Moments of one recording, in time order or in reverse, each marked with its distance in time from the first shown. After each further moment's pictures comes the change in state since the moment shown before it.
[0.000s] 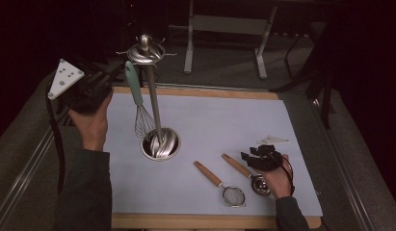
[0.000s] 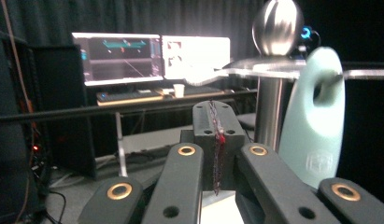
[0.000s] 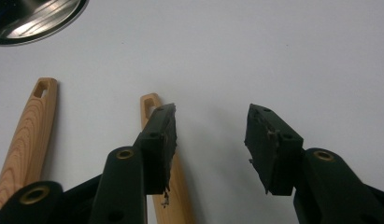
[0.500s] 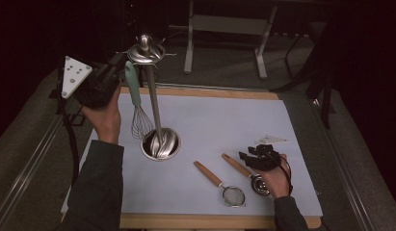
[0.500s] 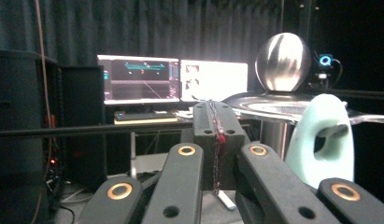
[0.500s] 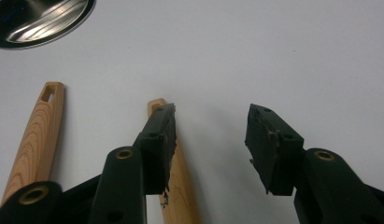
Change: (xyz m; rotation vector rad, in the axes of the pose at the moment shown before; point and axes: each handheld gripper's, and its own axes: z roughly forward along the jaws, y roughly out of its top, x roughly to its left) left arm -0.017 0.007 0.016 -0.119 0.092 -0.035; right arm 0.004 0.003 0.002 -0.009 0.009 -0.010
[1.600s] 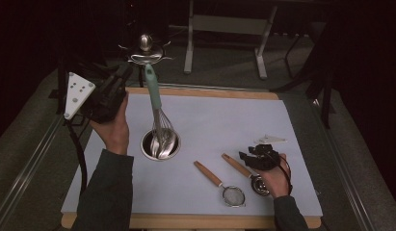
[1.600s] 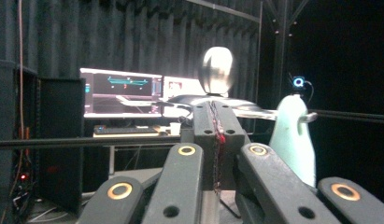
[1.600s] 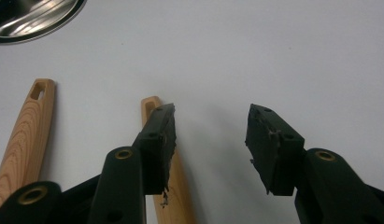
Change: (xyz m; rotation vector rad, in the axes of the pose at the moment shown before) left arm -0.027 -0.009 -0.017 -0.091 -0.028 -0.030; right arm 0.000 0.001 0.002 0.016 -0.022 -0.008
